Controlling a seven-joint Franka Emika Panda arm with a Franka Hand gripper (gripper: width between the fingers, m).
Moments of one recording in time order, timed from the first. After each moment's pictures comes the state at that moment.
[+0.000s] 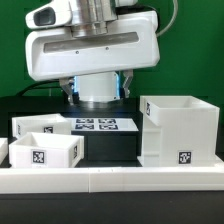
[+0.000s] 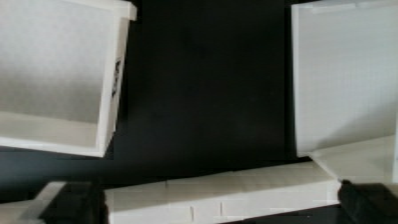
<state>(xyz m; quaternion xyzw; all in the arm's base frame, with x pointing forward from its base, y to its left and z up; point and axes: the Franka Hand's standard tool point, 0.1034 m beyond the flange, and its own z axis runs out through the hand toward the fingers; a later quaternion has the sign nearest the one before) 0.589 -0.038 0.119 -1.00 0.03 0.01 0.07</state>
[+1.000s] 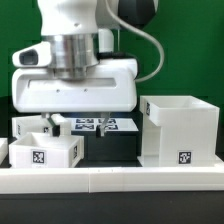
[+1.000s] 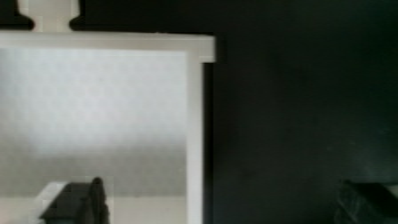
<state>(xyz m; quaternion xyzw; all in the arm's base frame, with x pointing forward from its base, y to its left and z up) 0.572 -0.076 0.048 -0.99 0.11 0.01 0.03</state>
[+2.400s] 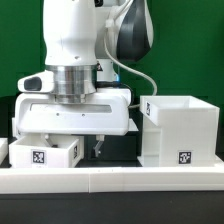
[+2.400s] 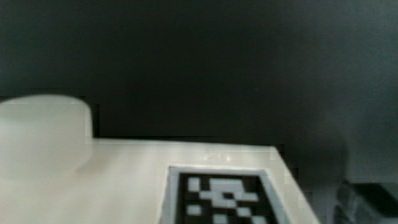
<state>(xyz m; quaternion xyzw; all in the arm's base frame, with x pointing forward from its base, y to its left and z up) 0.538 -0.079 0.004 -0.99 0.10 -0.01 0.01</state>
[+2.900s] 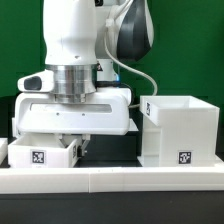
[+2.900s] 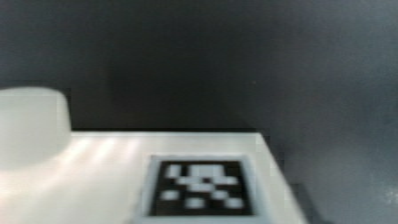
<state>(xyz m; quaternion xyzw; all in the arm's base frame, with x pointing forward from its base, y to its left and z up) 0.540 -0.079 0.005 -0.99 0.10 -0.01 0.01</state>
